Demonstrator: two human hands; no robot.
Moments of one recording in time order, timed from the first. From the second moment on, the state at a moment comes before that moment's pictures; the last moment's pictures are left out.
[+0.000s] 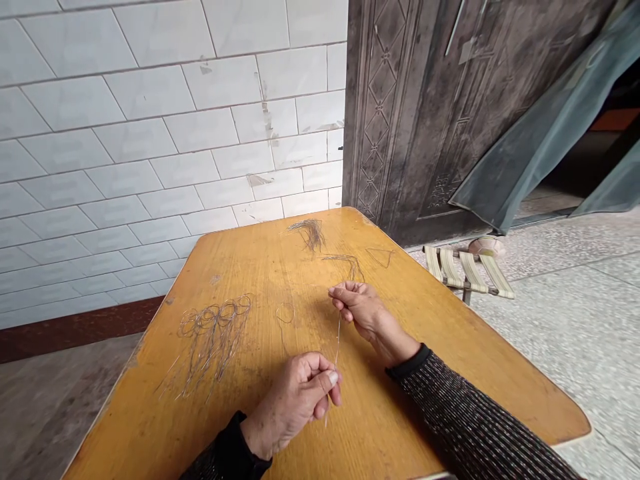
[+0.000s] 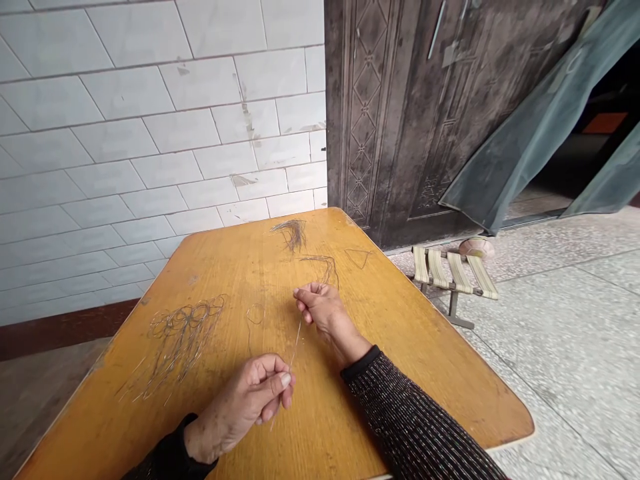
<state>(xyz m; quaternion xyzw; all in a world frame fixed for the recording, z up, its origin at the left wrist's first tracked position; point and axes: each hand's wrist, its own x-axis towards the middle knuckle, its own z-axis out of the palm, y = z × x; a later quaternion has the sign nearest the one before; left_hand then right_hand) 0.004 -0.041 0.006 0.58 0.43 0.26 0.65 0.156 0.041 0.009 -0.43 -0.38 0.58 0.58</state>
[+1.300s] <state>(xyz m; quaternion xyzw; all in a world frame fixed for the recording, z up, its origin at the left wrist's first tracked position) 0.009 0.008 0.005 0.71 0.53 0.36 0.29 0.200 0.061 0.015 -0.47 -0.32 0.56 0.60</state>
